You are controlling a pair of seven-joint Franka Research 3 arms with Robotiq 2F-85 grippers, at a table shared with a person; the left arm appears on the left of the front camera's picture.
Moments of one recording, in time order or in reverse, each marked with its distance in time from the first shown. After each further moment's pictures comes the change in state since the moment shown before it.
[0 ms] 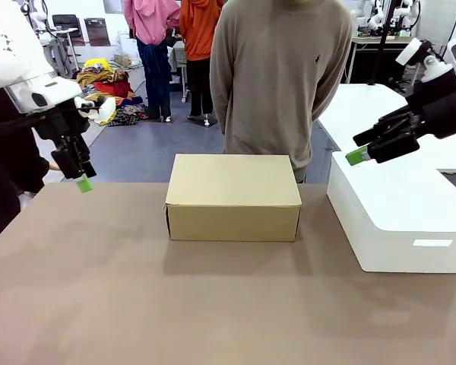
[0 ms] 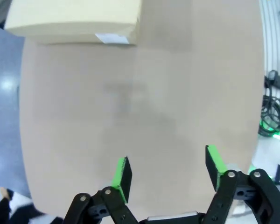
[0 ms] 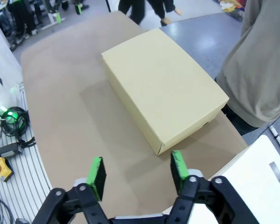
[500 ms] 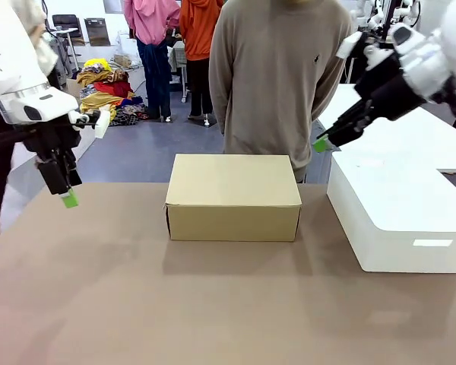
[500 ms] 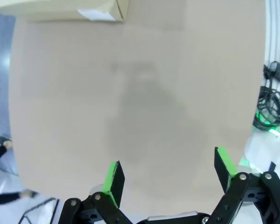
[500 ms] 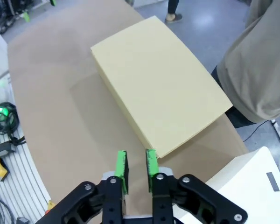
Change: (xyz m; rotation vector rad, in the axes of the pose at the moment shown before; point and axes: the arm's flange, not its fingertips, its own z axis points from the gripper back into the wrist) left arm -0.006 -0.040 -0.010 0.052 0.101 0.067; right arm 0.064 -0.007 -0.057 -0.017 0.164 -0.011
